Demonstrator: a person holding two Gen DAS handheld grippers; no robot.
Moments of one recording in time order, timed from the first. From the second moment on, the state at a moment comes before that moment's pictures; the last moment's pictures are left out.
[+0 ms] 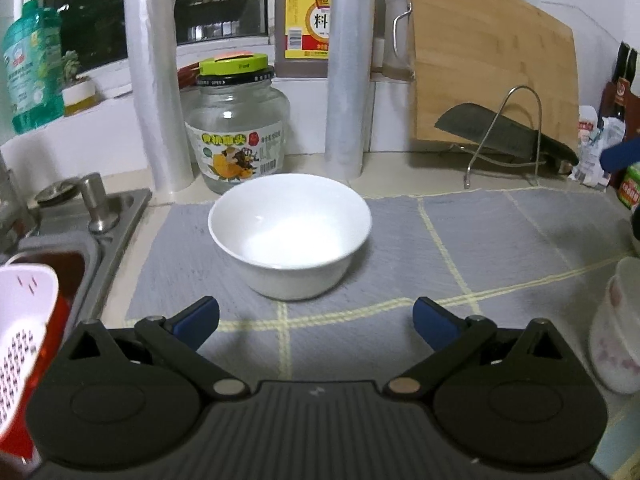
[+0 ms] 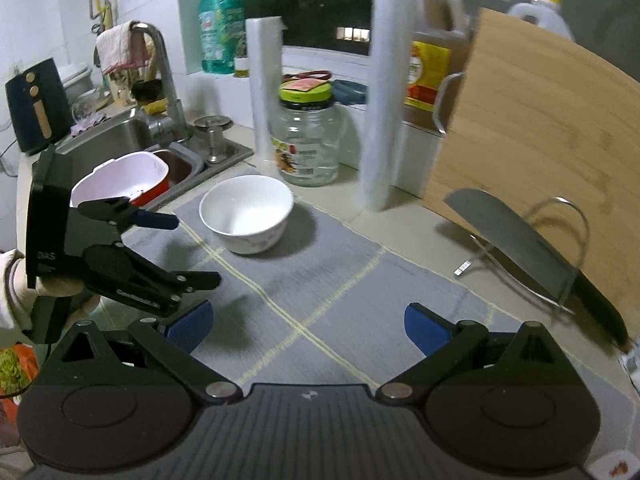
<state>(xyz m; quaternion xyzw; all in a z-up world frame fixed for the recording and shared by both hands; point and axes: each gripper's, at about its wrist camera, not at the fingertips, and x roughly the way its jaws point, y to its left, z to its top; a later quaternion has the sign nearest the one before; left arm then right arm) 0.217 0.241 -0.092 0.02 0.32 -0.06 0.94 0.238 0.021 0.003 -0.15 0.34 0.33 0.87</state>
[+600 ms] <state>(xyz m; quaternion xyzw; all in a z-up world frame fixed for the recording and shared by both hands) 0.252 0.253 -0.107 0.05 0.30 -0.07 0.95 0.306 0.098 -0.012 -0.15 0.38 0.38 0.83</state>
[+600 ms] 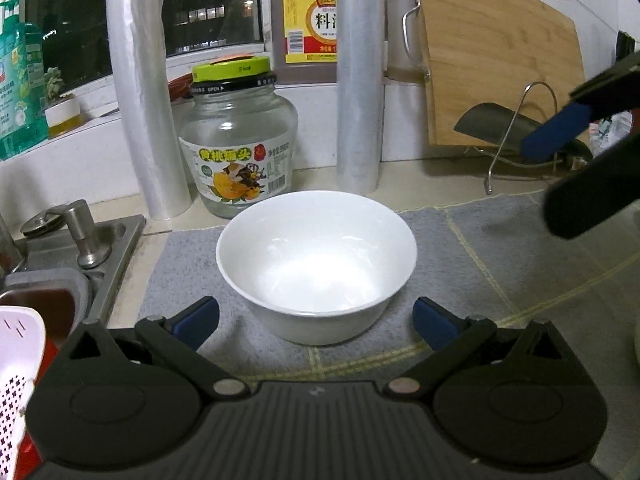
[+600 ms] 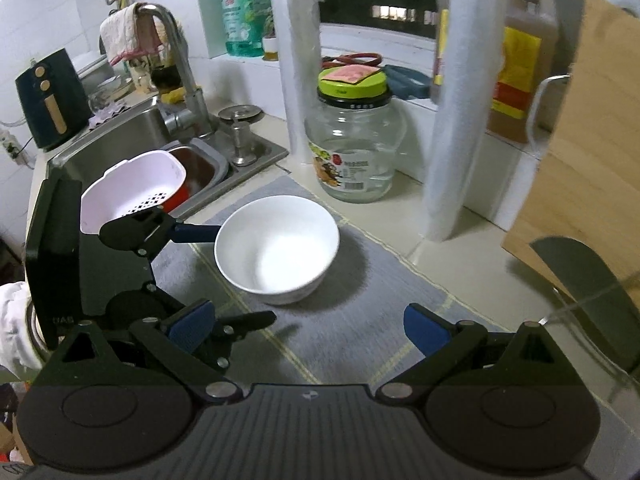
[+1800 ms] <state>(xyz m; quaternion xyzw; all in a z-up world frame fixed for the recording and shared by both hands) 0.263 0.256 -0.104 0.04 0.29 -0.09 0.95 0.390 0.175 -0.058 -0.17 0.41 0.42 0.79</state>
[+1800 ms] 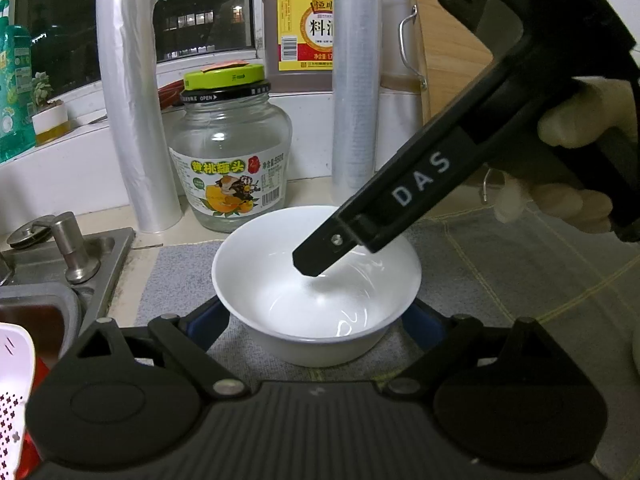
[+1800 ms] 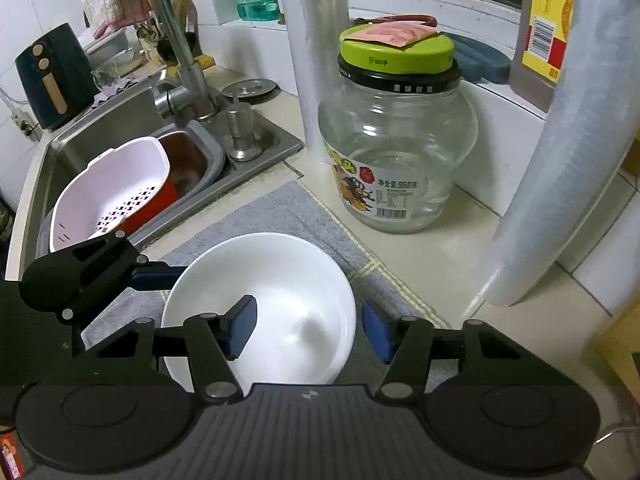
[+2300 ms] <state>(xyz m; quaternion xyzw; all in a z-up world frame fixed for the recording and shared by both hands) 0.264 0.255 -0.103 0.04 0.30 -0.09 0.95 0.392 0.182 -0.059 -0.16 0.41 0.43 0.79</state>
